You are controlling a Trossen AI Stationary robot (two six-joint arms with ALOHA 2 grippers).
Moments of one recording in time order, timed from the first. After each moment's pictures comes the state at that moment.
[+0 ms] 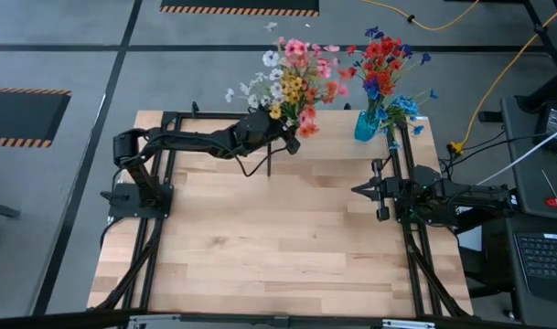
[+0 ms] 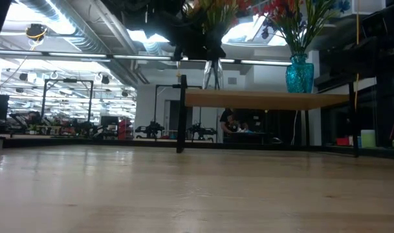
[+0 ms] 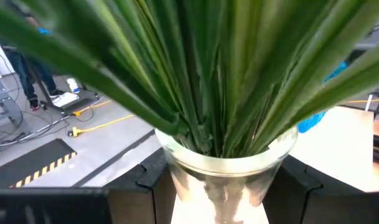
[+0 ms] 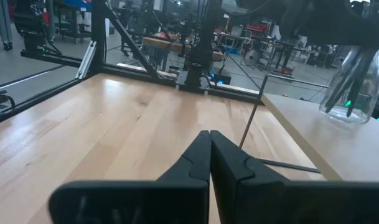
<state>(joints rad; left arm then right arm) 0.29 1.71 1.18 0.38 -0.41 0.02 -0.08 0.04 0.02 0.00 -0.12 -0.19</state>
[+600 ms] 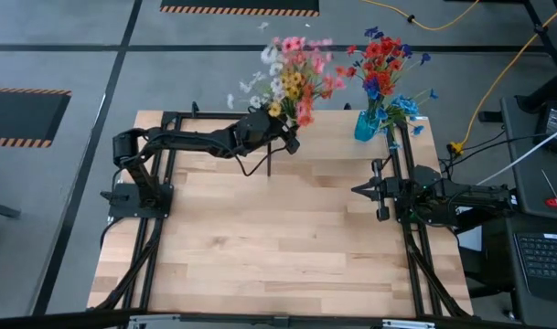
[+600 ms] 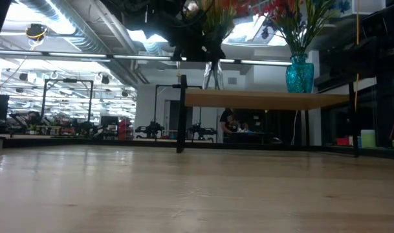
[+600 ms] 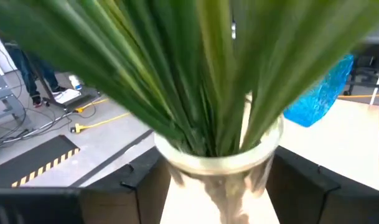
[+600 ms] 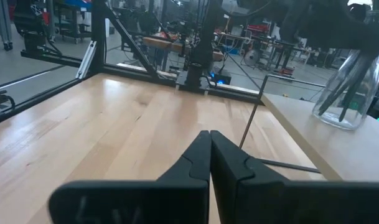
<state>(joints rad) 0.29 1.71 1.18 0.36 -0.41 0.01 -0.08 0.04 0.02 0.00 -0.12 -0.19</state>
